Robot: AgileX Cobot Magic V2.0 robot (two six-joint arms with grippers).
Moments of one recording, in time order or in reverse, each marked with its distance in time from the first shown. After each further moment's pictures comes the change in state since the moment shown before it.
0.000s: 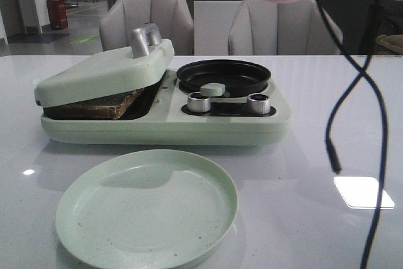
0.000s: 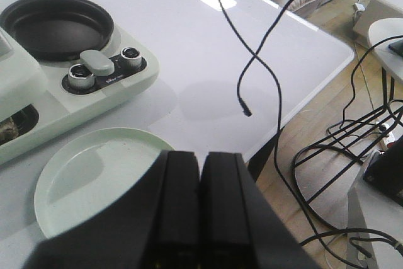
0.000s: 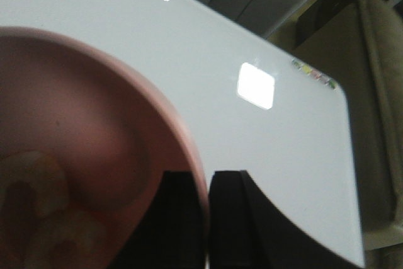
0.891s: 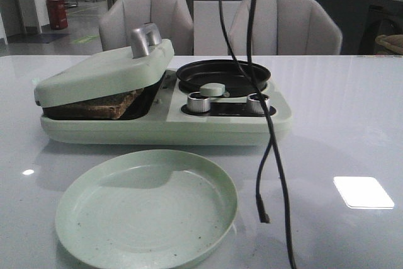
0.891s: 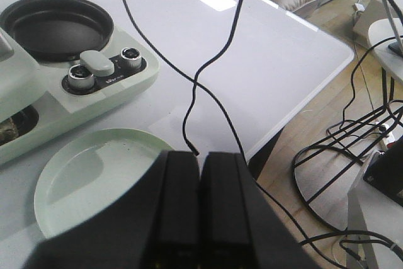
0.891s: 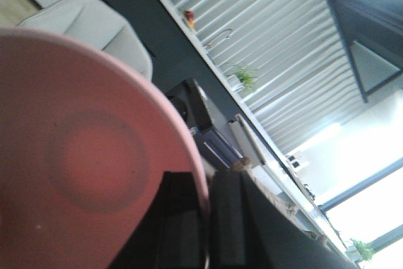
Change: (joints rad) left arm 0.000 0.000 0.000 0.000 0.000 0.000; right arm 0.189 0.377 -0.276 -0.883 0.218 0.376
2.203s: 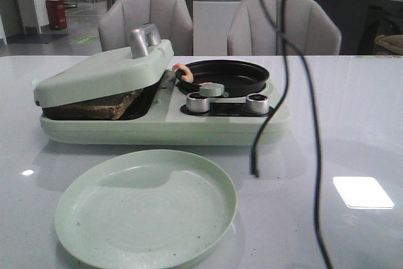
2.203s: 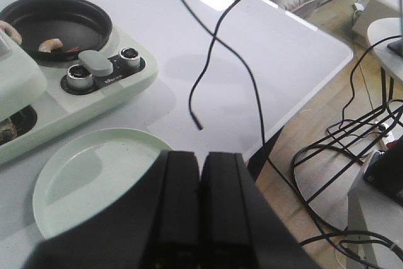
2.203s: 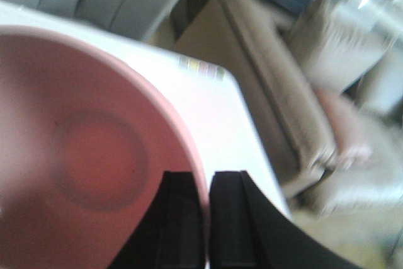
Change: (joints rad) left arm 0.000 0.000 0.000 0.000 0.000 0.000; right arm -0.186 -0.169 0.030 0.617 0.048 -0.094
